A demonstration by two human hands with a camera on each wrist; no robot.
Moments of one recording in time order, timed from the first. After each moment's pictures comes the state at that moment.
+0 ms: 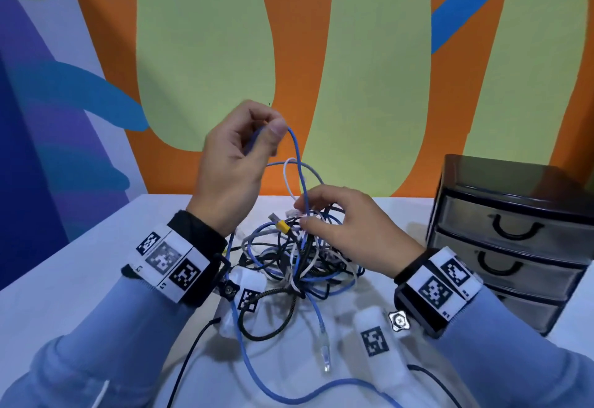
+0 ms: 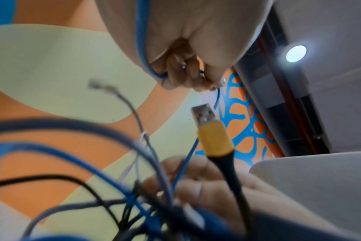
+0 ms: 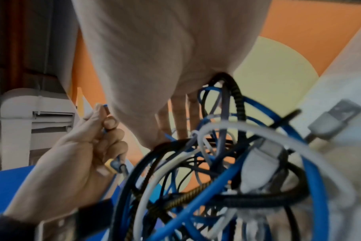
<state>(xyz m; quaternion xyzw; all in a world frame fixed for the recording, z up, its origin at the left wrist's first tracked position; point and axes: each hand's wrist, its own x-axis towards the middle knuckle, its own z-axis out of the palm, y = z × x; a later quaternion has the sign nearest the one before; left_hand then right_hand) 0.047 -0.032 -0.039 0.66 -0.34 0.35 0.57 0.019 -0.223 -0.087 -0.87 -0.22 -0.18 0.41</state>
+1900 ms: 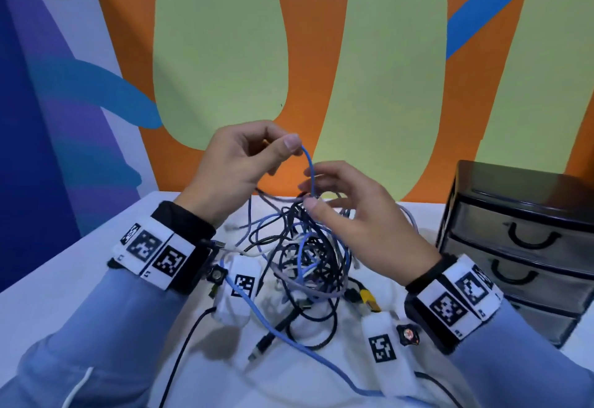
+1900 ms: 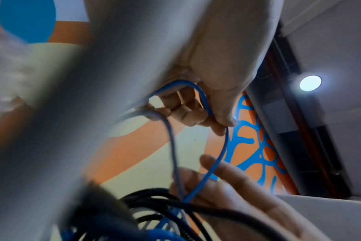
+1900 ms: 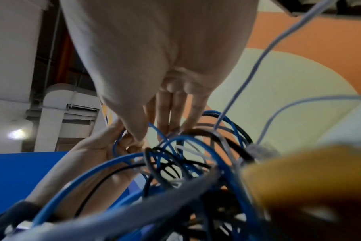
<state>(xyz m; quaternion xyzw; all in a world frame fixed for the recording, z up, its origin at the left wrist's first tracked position) 0.046 -0.006 -0.033 0.71 -0.34 0.23 0.57 0.004 -0.214 -0.074 -0.79 -0.29 -0.20 0.49</state>
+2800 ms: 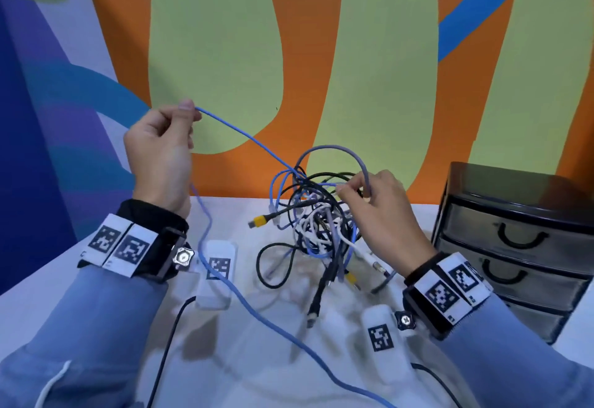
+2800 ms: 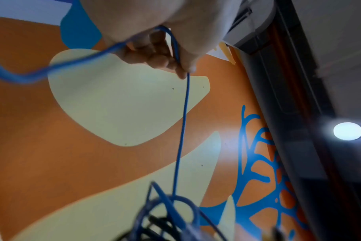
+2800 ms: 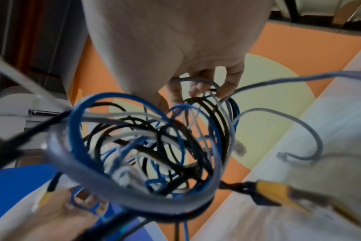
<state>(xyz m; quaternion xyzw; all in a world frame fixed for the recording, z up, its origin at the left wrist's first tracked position) 0.071 0.039 -0.028 0.58 -0.10 0.41 0.70 0.026 -0.237 -0.081 -0.86 -0.08 -0.28 0.42</state>
